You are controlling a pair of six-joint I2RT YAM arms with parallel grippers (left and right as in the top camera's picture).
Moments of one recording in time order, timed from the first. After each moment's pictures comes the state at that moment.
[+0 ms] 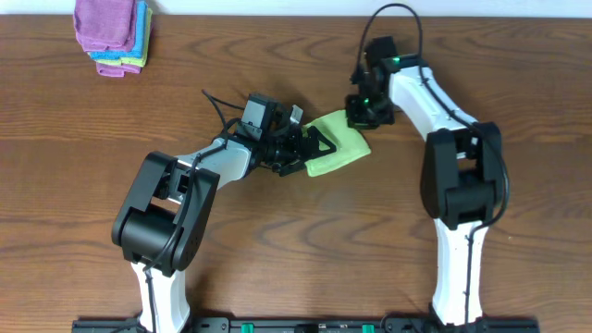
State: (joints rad) left arm -0.40 2.03 1.08 0.03 0.82 -0.77; right arm 0.23 2.34 1.84 -0.95 -0.23 0.17
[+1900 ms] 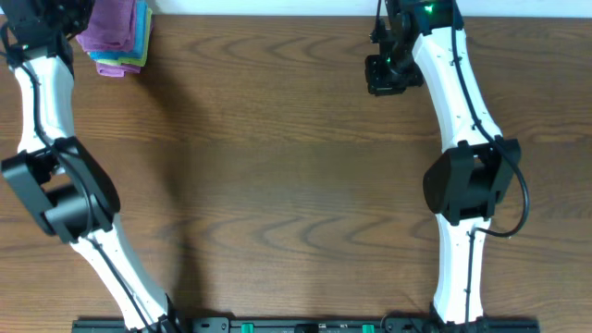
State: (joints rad) left arm 0.37 2.29 2.07 -0.08 0.55 -0.88; right arm 0.18 2.37 2.39 -1.46 -0.12 0.09
